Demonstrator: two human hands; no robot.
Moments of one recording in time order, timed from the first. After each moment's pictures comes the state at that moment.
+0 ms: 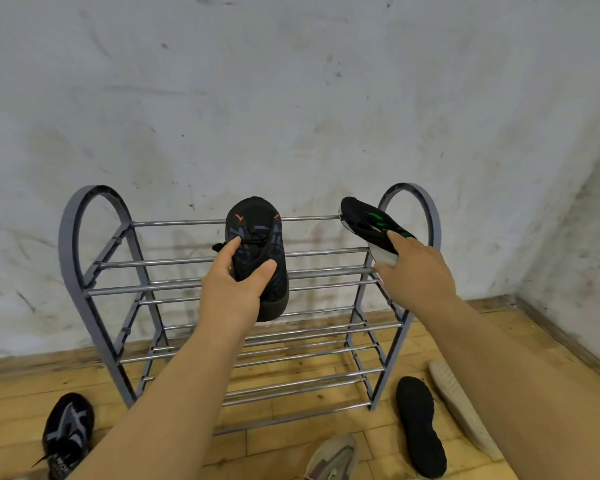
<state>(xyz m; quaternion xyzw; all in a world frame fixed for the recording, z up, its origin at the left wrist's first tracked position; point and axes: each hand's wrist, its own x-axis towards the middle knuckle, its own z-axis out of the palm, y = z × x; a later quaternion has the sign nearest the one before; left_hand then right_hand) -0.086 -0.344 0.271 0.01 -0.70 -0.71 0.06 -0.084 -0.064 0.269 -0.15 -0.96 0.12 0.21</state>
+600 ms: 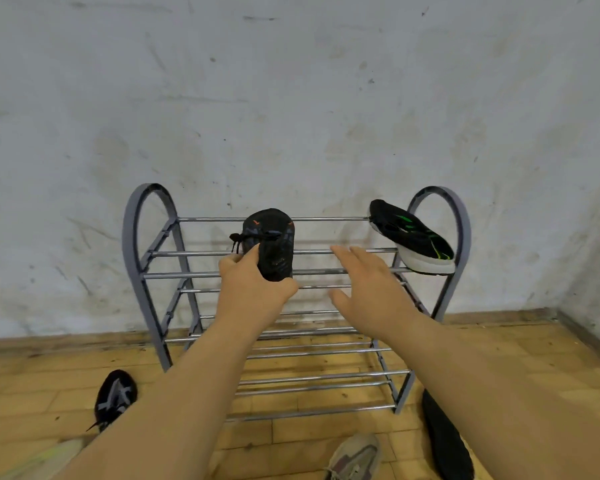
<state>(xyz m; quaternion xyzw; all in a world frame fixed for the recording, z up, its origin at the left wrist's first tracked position) -0.072 -0.373 0.274 -0.02 -0.87 -0.49 0.10 -0.066 -0.165 0.259 0.07 -0.98 0.14 0.15</state>
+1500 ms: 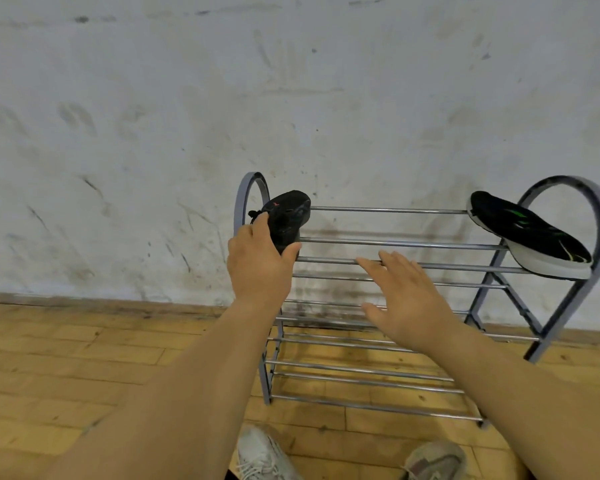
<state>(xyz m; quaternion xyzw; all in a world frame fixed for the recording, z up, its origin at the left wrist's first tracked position) -0.104 -0.491 0.256 0.07 -0.91 -0.29 0.31 -0.076 -0.246 0.232 0.18 -0.97 0.09 0.12</state>
